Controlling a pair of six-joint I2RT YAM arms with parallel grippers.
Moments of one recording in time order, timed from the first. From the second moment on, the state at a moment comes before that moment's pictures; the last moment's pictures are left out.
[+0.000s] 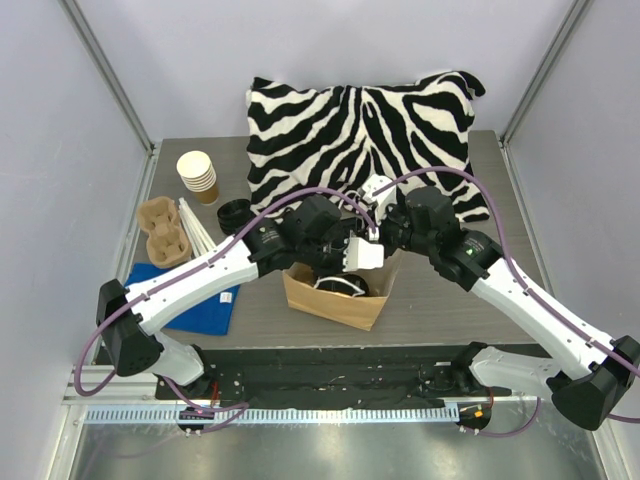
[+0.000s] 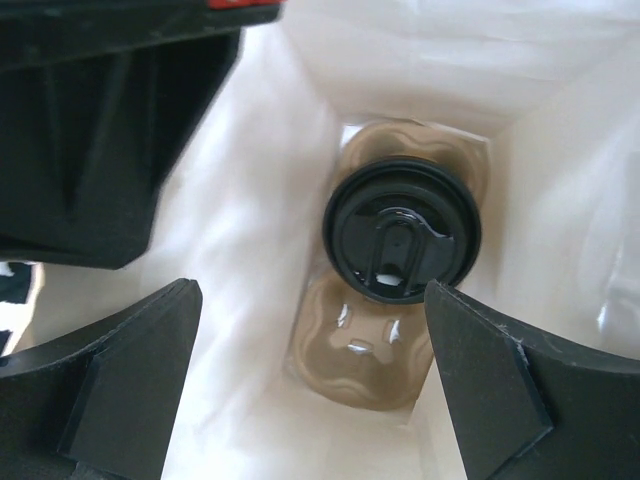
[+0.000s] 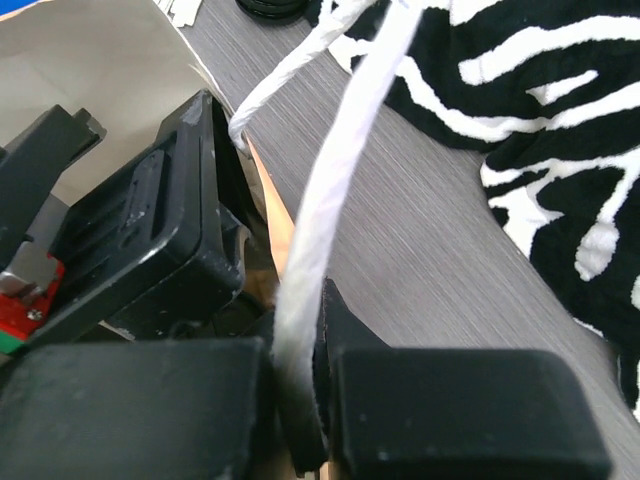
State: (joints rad) left arm -0.98 1.47 1.39 -0.71 0.27 0.67; right arm 0.68 1.09 1.09 -0.45 -0.19 -0.14
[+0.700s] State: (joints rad) left arm -0.86 1.49 1.54 -0.83 0.41 0.54; right arm 0.66 1.09 1.09 -0.44 -0.17 -0.19
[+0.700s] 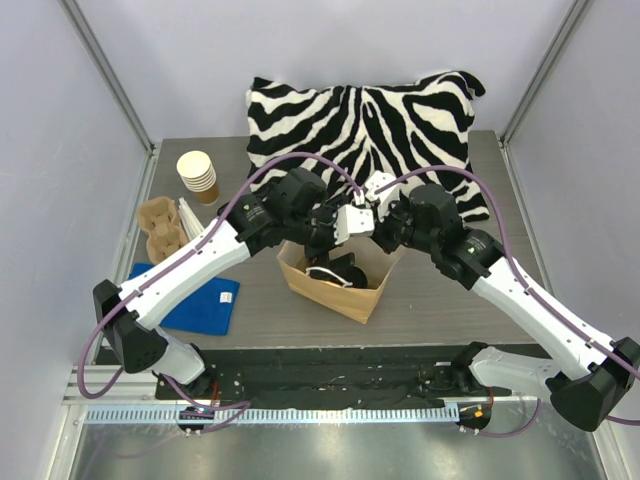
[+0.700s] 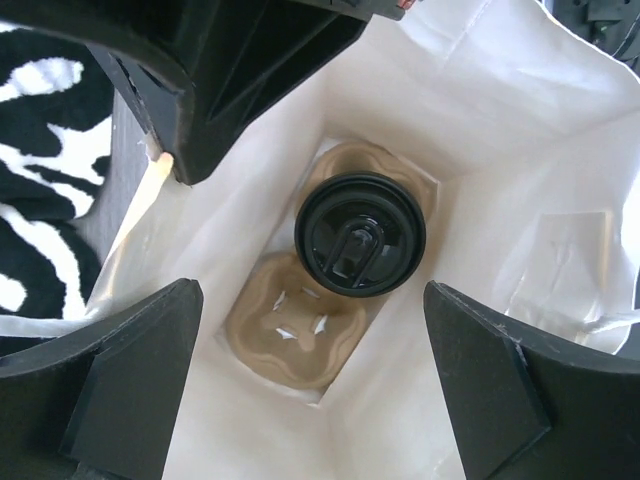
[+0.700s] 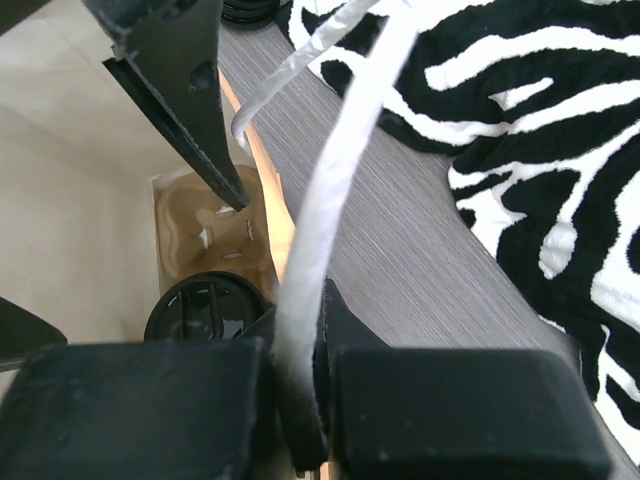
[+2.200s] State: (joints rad) left arm -0.77 1.40 1.50 -0.57 0.31 0.23; right arm 0.62 1.09 1.08 -0.45 -0.18 -0.23
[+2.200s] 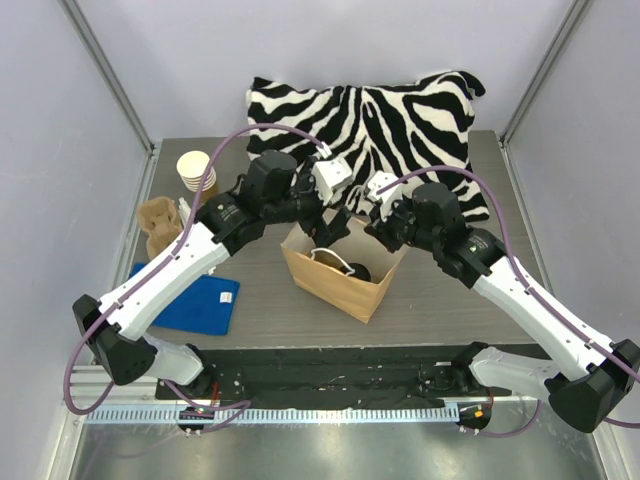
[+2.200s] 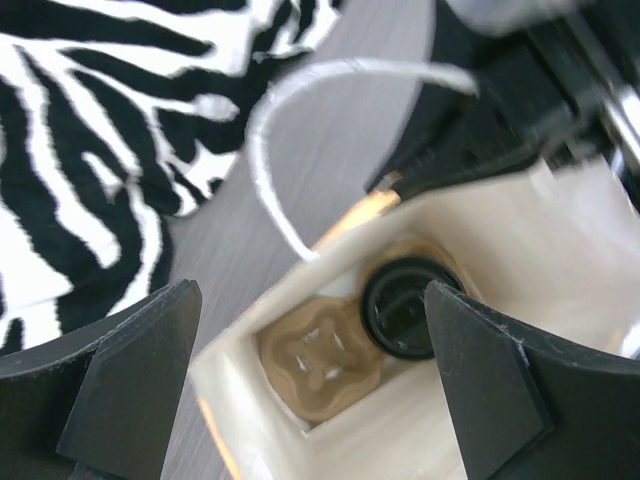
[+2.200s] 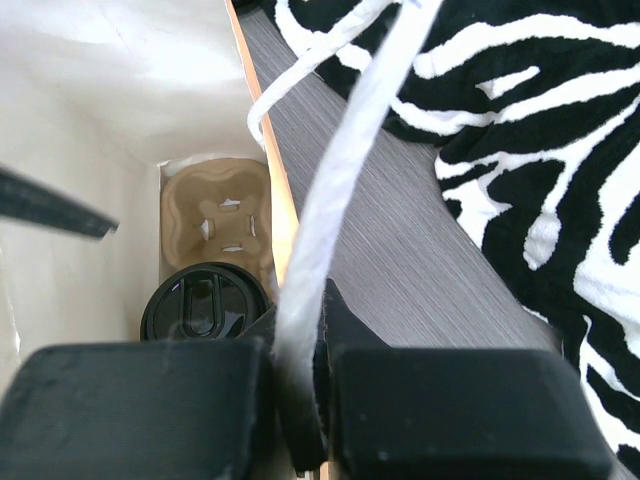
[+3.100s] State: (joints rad) left arm -0.31 1.61 1.84 -0.84 0.12 -0.22; right arm 0.43 1.09 1.12 -0.53 -0.05 -0.20
